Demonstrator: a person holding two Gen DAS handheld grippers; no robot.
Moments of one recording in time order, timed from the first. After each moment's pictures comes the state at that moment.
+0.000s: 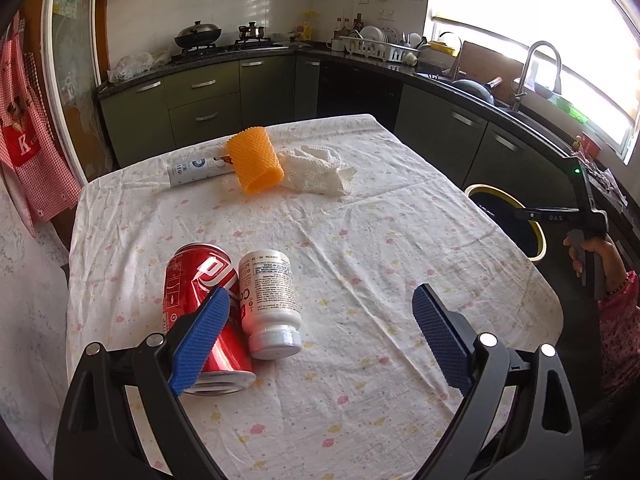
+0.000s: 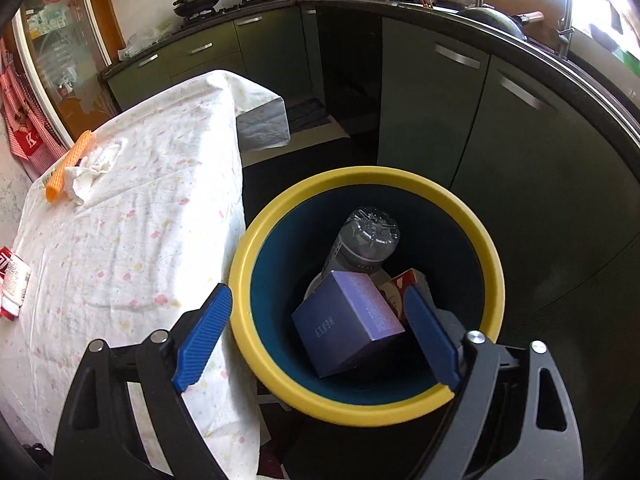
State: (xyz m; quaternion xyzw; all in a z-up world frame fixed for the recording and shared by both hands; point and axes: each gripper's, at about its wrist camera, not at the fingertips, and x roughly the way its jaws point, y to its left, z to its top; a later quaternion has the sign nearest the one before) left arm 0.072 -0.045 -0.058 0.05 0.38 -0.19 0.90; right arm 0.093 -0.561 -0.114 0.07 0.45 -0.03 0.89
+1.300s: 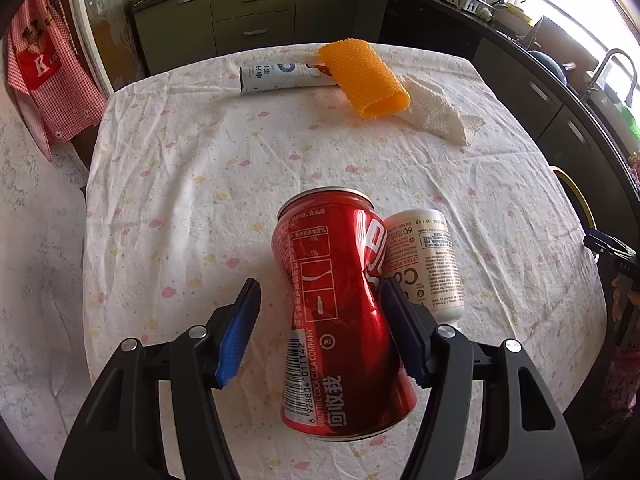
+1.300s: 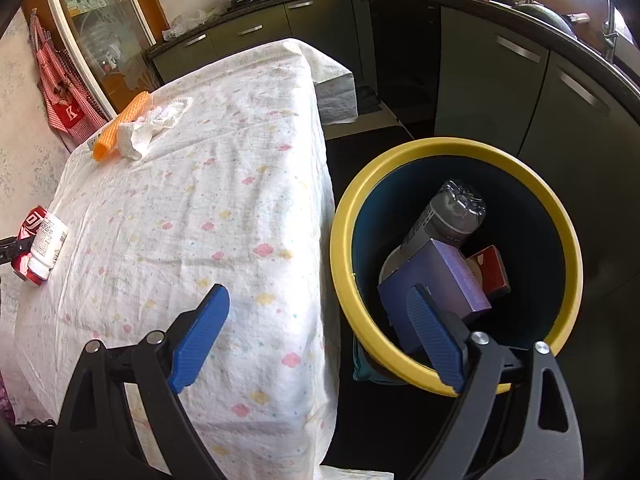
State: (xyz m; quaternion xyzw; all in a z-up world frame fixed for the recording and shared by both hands) left arm 0.155 0.025 -0.114 0.02 0.52 -0.11 0.85; right arm 0.083 -0.503 -0.131 0.06 0.47 0.06 0.88
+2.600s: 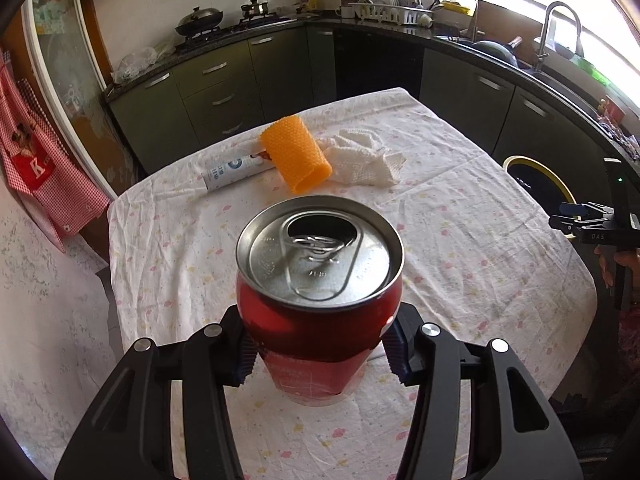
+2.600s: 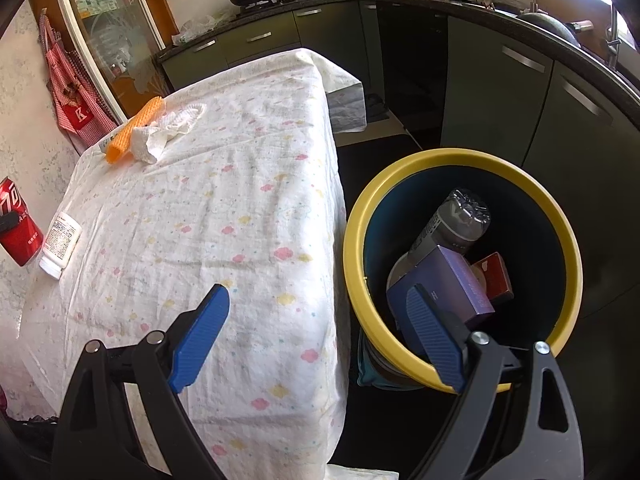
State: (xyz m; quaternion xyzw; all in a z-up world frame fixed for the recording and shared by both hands) left arm 0.115 -0.035 -0.031 0.12 0.43 -0.16 0.88; right arm 0.074 -0.498 -0.122 0.07 0.45 0.07 0.89
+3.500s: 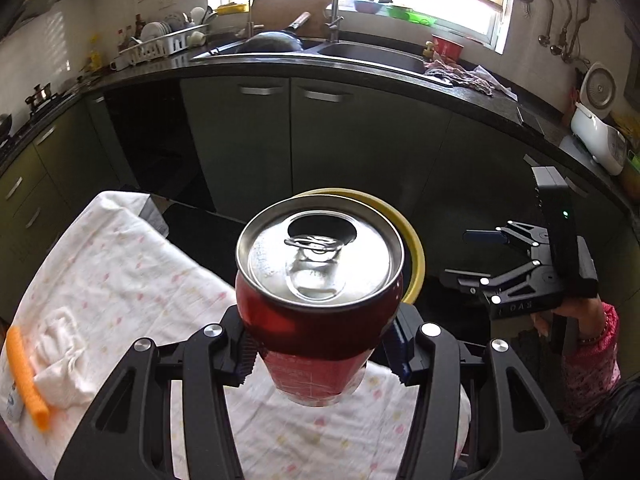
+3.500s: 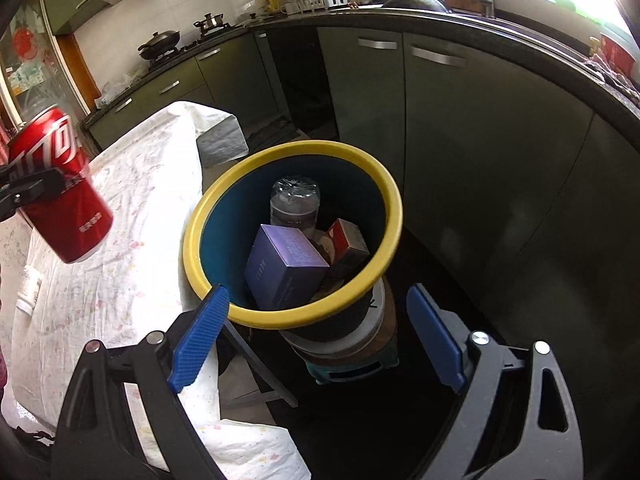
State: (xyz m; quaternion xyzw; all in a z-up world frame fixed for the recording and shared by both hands) left arm 0.140 -0.393 -0.038 0.20 0.38 -0.46 0.78; right arm -0.009 -0.630 -0.116 0.14 0.41 -0.07 0.90
